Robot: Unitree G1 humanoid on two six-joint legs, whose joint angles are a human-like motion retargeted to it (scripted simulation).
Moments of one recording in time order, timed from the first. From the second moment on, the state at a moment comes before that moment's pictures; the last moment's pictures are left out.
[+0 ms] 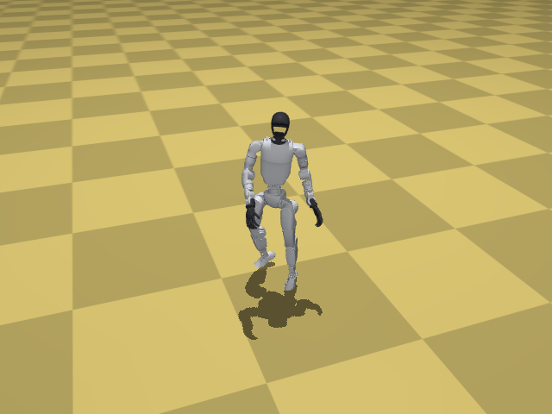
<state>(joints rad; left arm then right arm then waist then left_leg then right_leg) 0.19 0.28 0.07 0.97 -0.33 -0.19 0.24 -0.37 -0.21 0.55 0.90 -0.04 -0.01 -0.16 0.46 -0.16 -0.10 0.00 0.03 0.25 -0.09 0.20 -0.24 0.02 -0.29 -0.60 0.29 0.28 0.09</state>
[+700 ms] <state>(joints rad) 0.16 0.33 0.09 1.02 -0.32 -0.20 0.26 -0.03 -0.27 0.48 1.16 -0.08 0.01 -0.08 0.44 -0.20 -0.14 0.01 0.02 0.35 -0.08 0.22 -0.21 0.00 -0.29 -0.45 0.21 0.34 0.17</state>
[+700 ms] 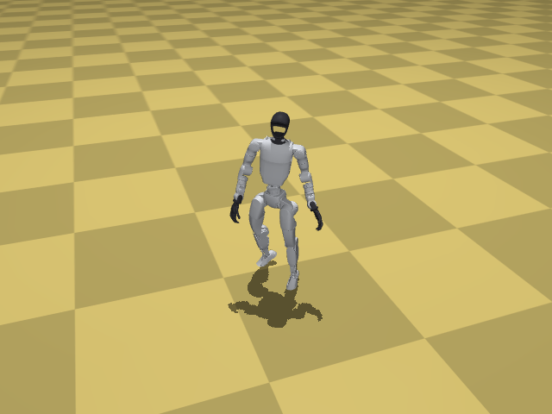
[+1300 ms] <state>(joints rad) 0.19 0.35 0.01 1.01 -0.28 -0.18 0.22 -0.04 -0.26 0.40 1.05 0.09 -0.01 -0.13 0.39 -0.15 -0.14 0.01 0.02 0.45 -0.08 0.17 -0.21 -0.02 -0.27 -0.39 0.17 0.30 0.23</state>
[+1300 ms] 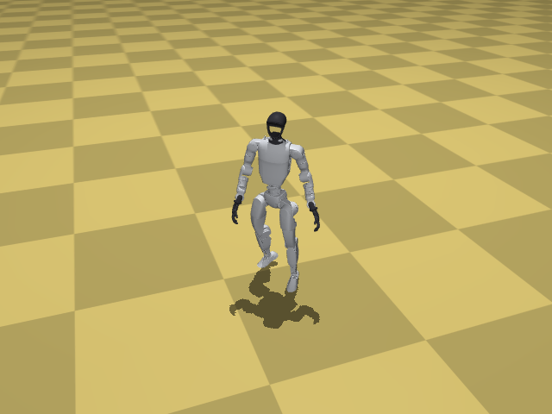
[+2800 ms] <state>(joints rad) 0.46 1.30 0.86 -0.45 -0.32 -0.41 0.04 0.78 -1.23 -1.21 -0.41 0.02 -0.18 -0.02 0.04 -0.06 0.00 0.02 0.13 0.55 0.02 -0.18 -0.19 -0.09 -0.09 -0.10 0.05 -0.04 0.26</state>
